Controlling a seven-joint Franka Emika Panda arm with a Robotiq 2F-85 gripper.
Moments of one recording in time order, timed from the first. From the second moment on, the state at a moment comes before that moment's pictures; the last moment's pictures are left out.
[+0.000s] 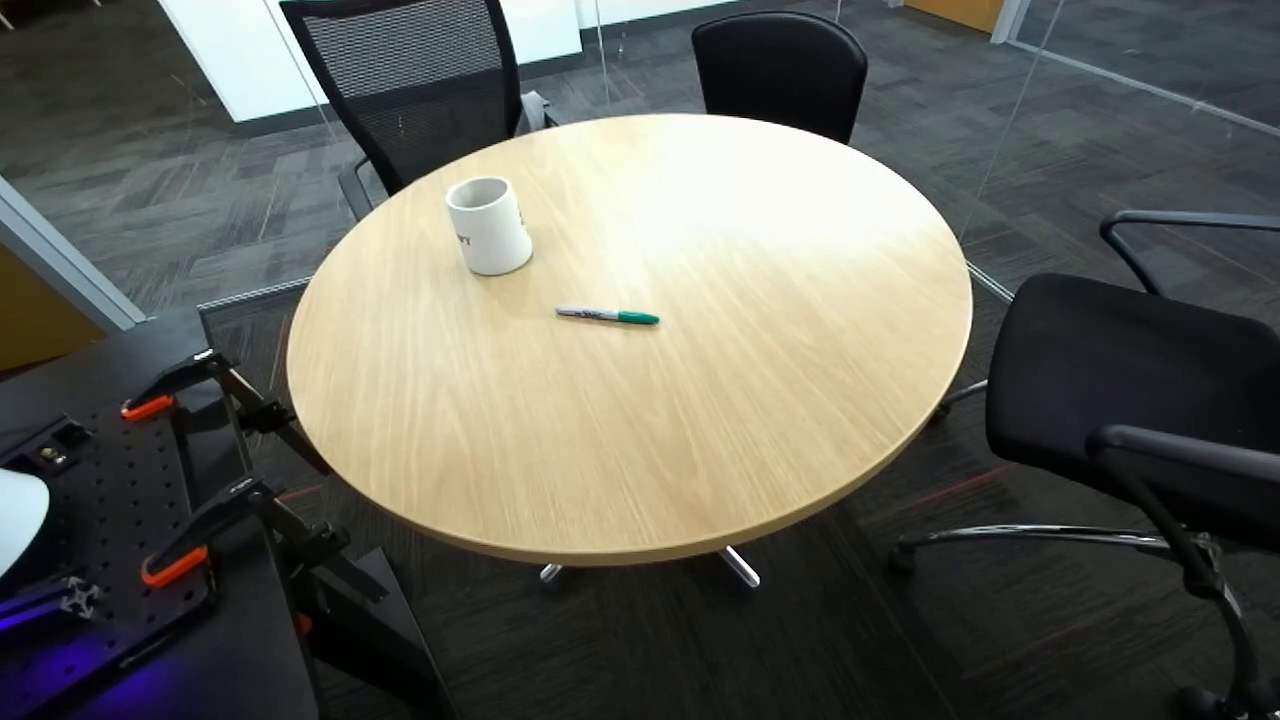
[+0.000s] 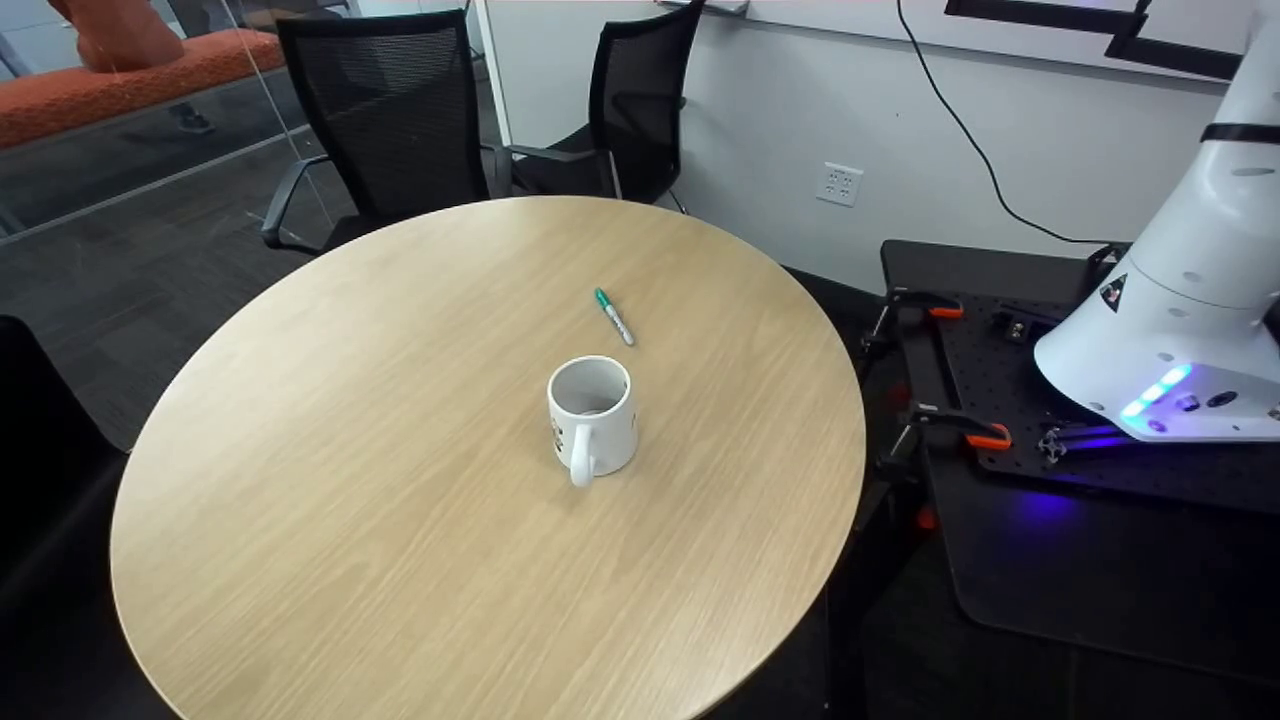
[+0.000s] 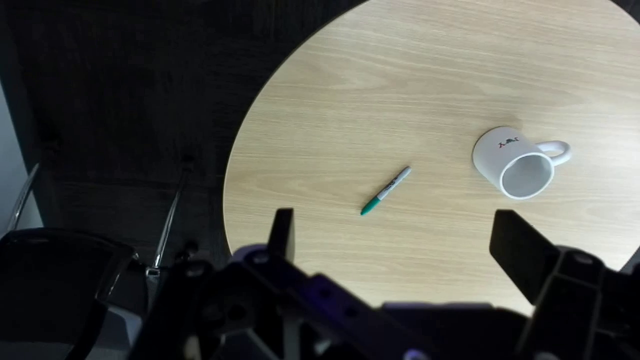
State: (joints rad) arm -0.17 -0.89 -0.16 -2.50 -0.09 1.79 -0.05
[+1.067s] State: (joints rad) arm -0.10 -0.41 0.02 -2.42 0.09 2.21 0.38
